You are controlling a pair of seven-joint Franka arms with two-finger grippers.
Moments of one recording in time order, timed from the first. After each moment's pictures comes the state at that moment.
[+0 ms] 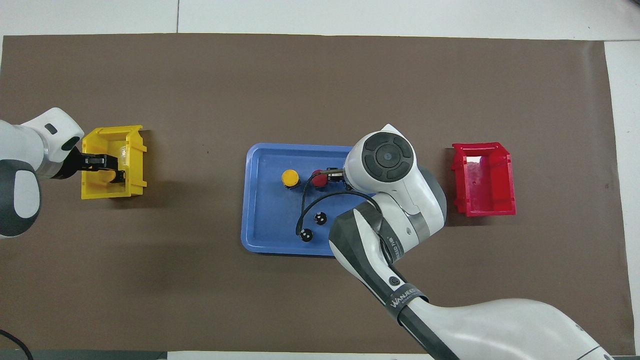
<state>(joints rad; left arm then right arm) 0.03 0.06 -0.01 -2.15 0.00 2.27 0.10 0.48 0.30 0.05 -1.92 -0.02 2.27 0.55</state>
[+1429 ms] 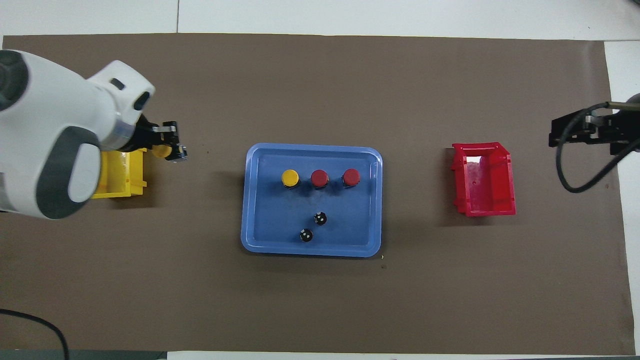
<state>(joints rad) -0.37 0.10 -0.05 -1.87 0.00 2.04 -0.45 -0.04 -0.03 0.02 -1.56 -0.02 1.52 0.12</state>
